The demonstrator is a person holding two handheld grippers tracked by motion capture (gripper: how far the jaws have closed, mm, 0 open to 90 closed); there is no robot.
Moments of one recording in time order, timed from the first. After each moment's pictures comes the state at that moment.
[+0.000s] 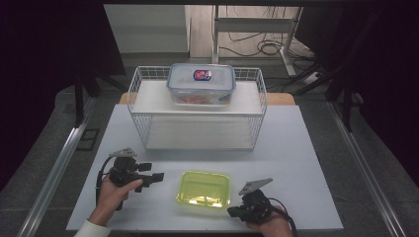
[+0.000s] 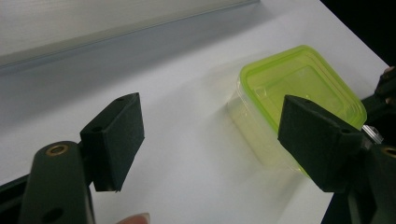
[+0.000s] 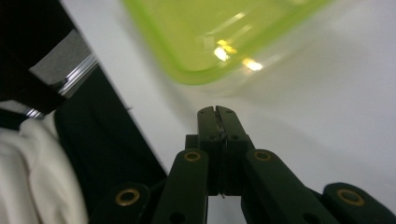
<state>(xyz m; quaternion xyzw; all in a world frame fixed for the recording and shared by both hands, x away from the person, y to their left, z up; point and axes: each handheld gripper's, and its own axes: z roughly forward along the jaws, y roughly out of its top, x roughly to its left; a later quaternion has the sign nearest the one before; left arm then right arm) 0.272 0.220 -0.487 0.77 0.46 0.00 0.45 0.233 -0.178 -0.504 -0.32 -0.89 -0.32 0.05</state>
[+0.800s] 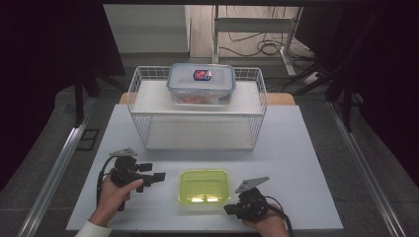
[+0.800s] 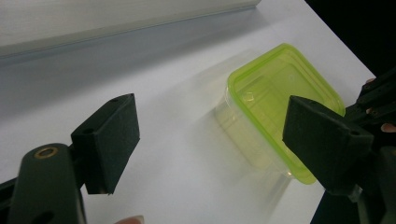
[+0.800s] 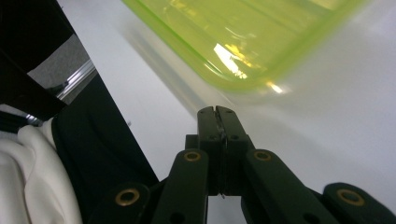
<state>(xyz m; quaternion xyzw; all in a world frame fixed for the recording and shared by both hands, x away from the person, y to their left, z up) 0.271 0.216 -0.485 0.75 0.47 -0.02 0.46 0.240 -0.181 -0.503 -0.33 -0.88 -0.34 0.04</state>
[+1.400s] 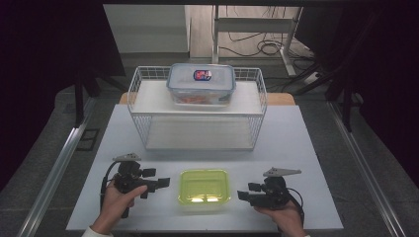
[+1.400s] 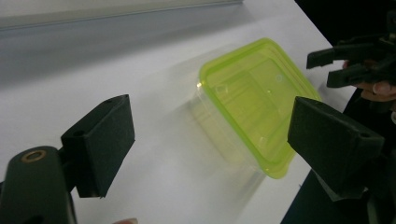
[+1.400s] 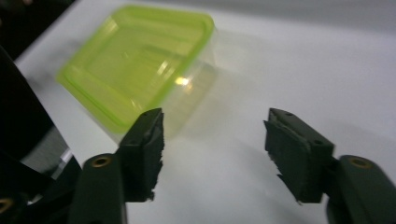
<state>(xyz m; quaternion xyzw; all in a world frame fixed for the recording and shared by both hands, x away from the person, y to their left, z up) 0.254 0.199 -0.484 0.74 0.48 -0.04 0.47 0.266 -0.228 -0.495 -0.43 -0.79 -0.43 0.02</state>
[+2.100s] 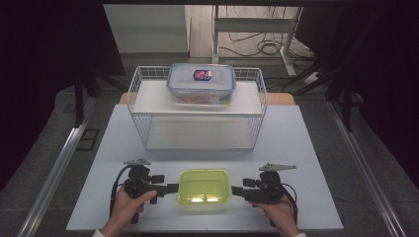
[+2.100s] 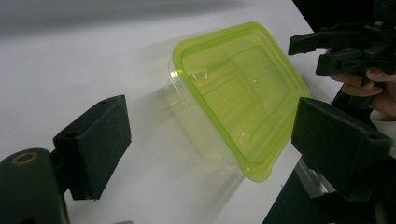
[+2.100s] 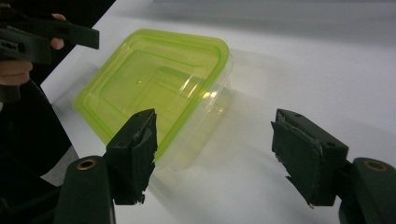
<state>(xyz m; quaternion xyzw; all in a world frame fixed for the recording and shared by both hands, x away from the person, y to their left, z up) 0.255 0.177 -0.500 0.73 0.49 -0.08 0.46 0.279 -0.215 -0.498 -0.44 -0.78 -0.45 0.04</state>
